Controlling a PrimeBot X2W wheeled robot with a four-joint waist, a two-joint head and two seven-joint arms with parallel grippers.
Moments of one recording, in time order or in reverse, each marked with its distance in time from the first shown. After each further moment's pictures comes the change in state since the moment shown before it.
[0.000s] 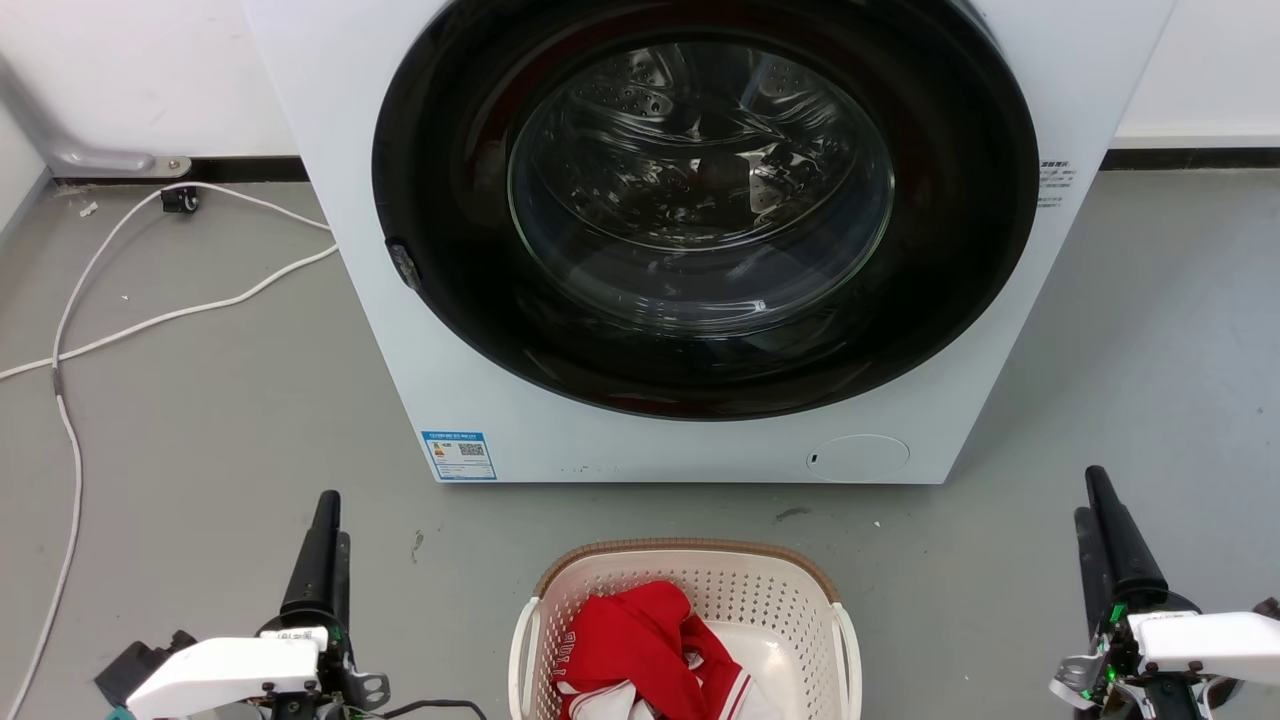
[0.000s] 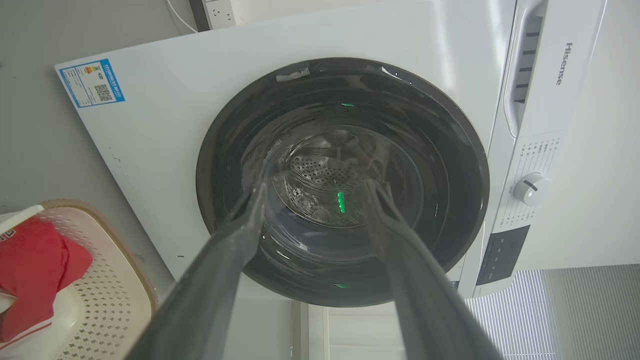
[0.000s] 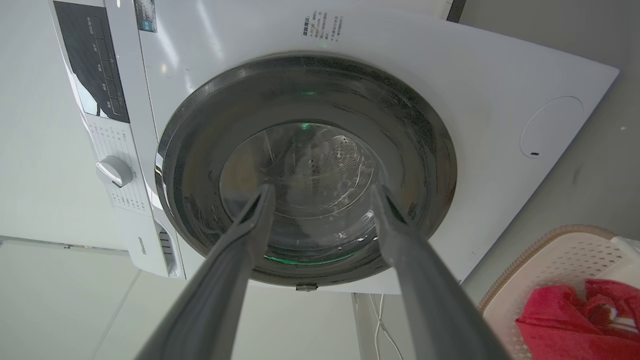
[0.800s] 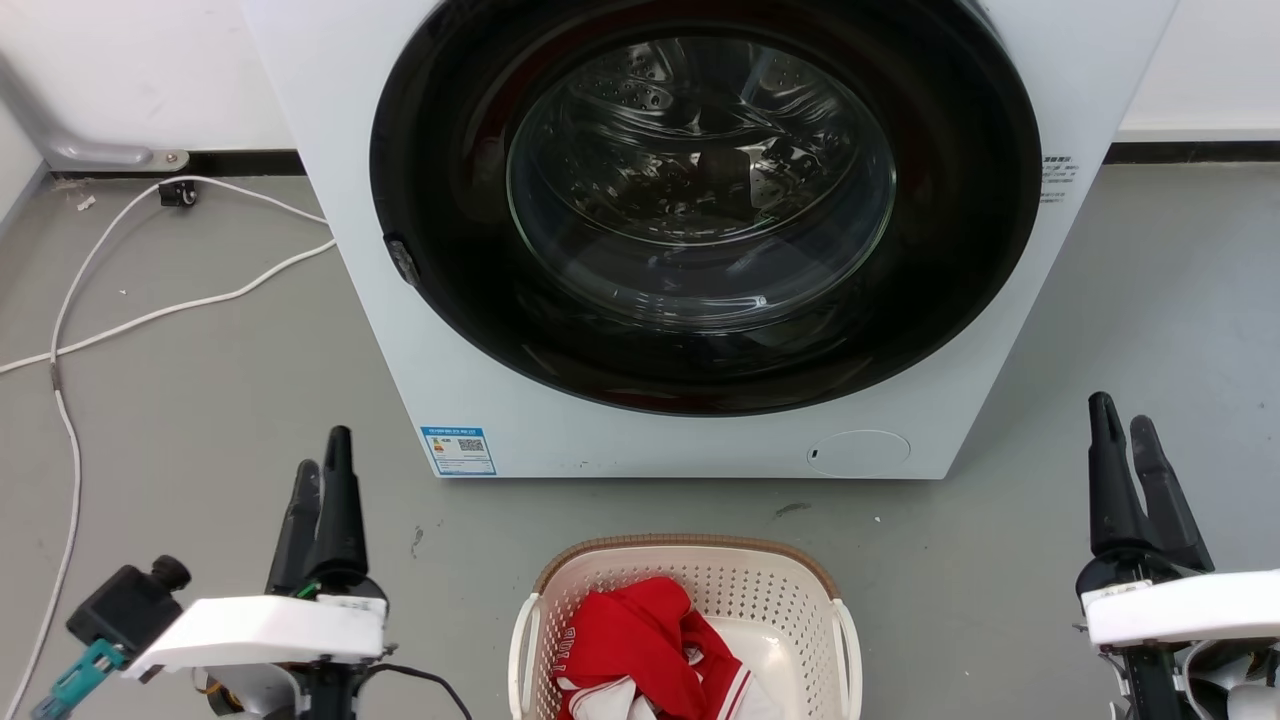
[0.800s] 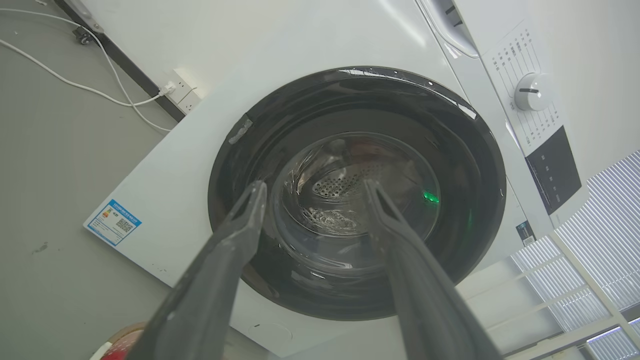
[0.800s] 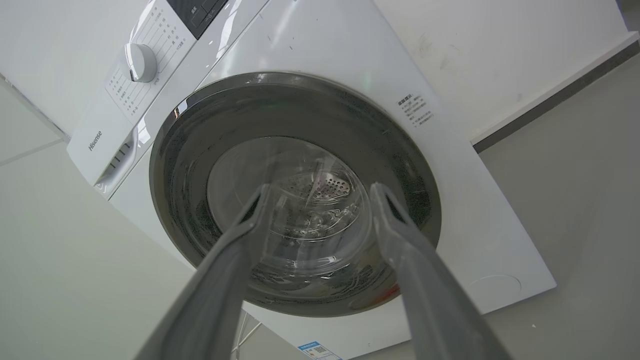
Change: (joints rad) left arm 0.007 0.000 -0.031 -0.207 0.515 0.061 -0.087; right arm 0.005 0.000 0.018 -0.220 -0.666 0.000 -0.087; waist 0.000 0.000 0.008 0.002
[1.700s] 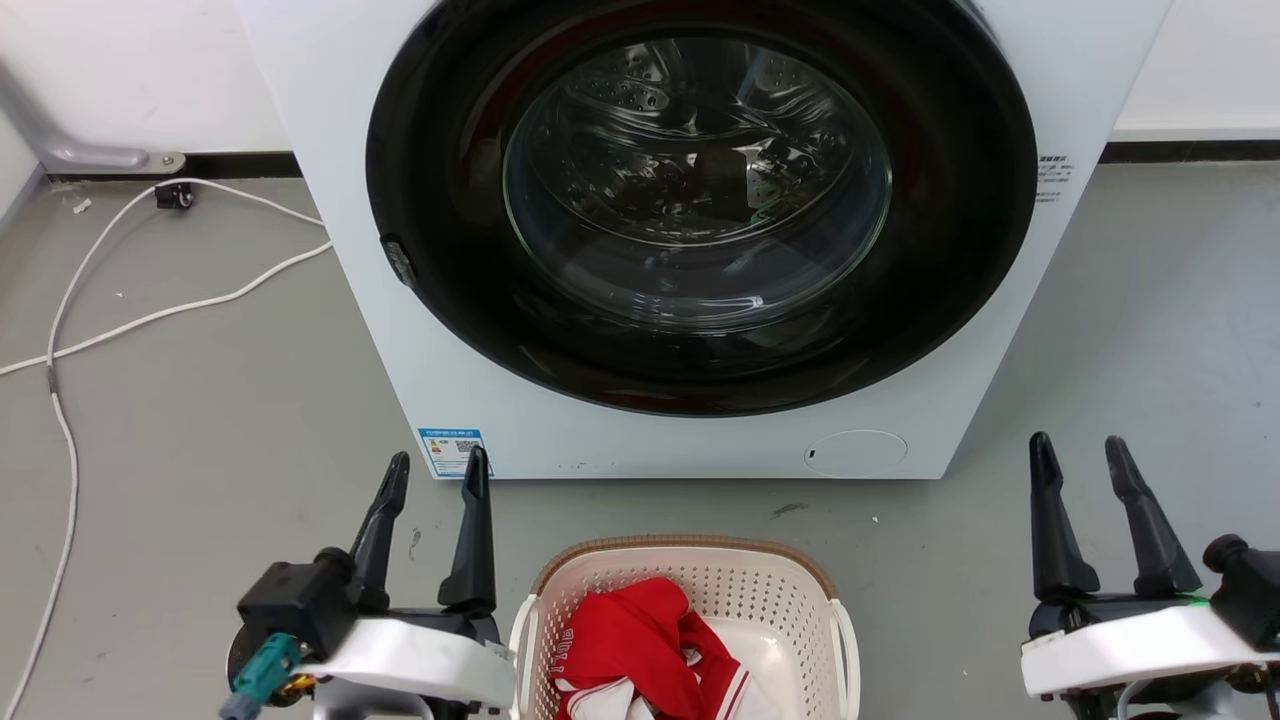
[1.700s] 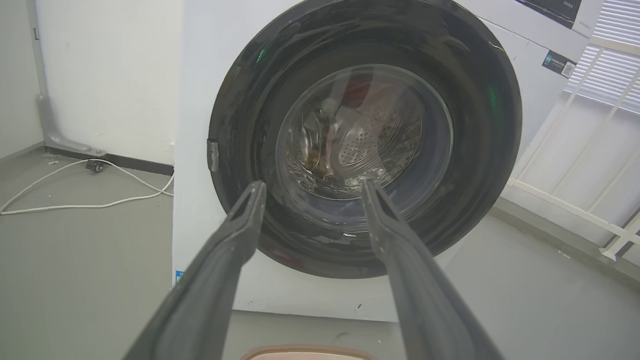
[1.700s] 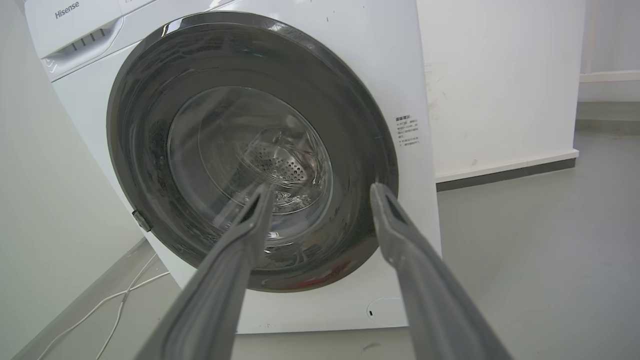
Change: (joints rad) left arm 0.033 0.034 -0.218 -0.053 0.600 0.080 -0.074; right arm 0.051 0.000 0.048 -0.017 -0.469 0.000 -0.077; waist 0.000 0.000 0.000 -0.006
